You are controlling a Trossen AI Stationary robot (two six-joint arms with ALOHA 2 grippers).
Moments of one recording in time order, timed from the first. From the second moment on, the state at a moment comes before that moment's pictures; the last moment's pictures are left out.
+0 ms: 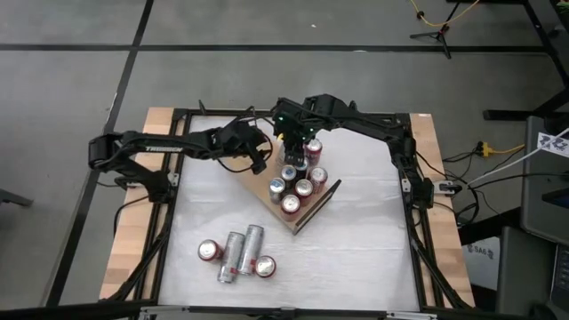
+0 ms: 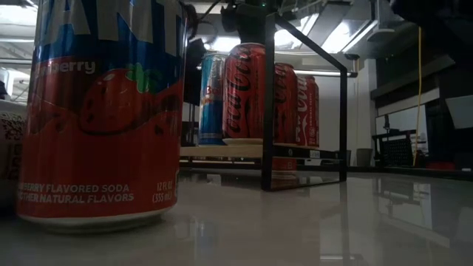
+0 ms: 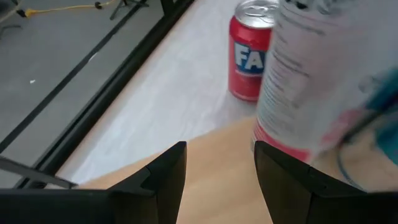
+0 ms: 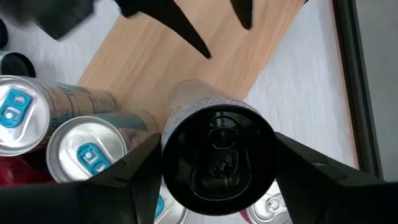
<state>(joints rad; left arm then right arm) 0.33 1.40 0.84 -0.08 -0.17 -0.01 -0.23 2.14 2.34 -1.39 -0.02 -0.08</state>
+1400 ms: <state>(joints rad) 0.34 1.57 0.84 0.01 -0.17 -0.01 -0.23 2.19 2.34 -1.39 0.07 -0.08</state>
